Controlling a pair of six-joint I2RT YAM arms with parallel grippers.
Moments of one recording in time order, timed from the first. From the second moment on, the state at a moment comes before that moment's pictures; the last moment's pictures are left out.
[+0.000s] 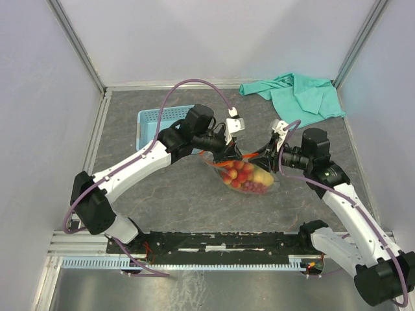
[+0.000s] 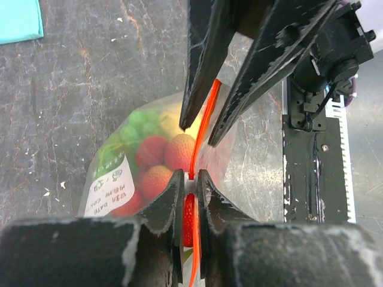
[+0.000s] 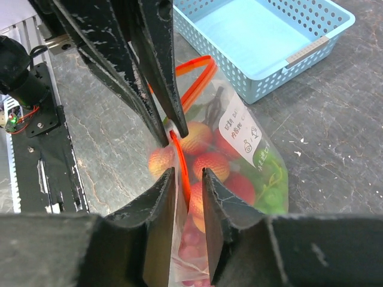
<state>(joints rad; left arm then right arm) -0.79 1.51 1.34 -0.37 0.67 0.26 0.31 0.89 0.77 -0.23 -0.80 -0.13</state>
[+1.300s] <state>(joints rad) -0.69 1.29 1.18 -0.53 0.39 0.24 0.31 0.73 0.80 -0.39 -0.27 -0.11</state>
